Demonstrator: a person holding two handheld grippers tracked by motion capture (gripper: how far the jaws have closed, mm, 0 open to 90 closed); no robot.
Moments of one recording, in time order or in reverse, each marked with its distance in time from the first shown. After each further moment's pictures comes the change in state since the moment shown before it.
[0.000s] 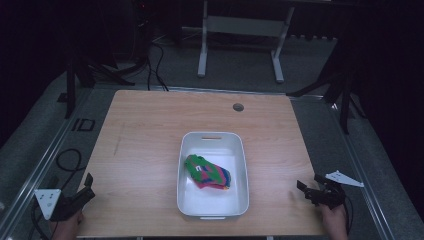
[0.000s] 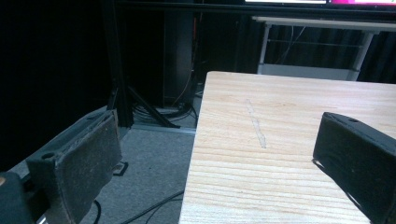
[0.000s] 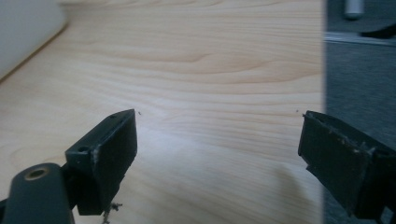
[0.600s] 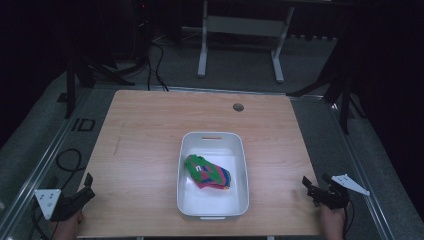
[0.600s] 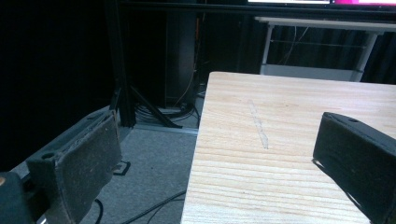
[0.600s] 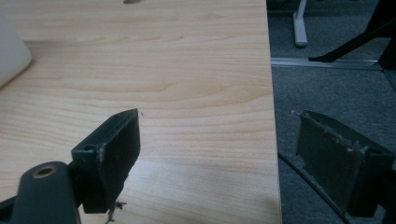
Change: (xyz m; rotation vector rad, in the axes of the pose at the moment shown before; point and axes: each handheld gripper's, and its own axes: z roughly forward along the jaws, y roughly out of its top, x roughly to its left) left arm 0.000 0.000 0.000 0.004 0.009 0.002; right arm 0.003 -0.005 -0.009 -0.142 -0.167 0.048
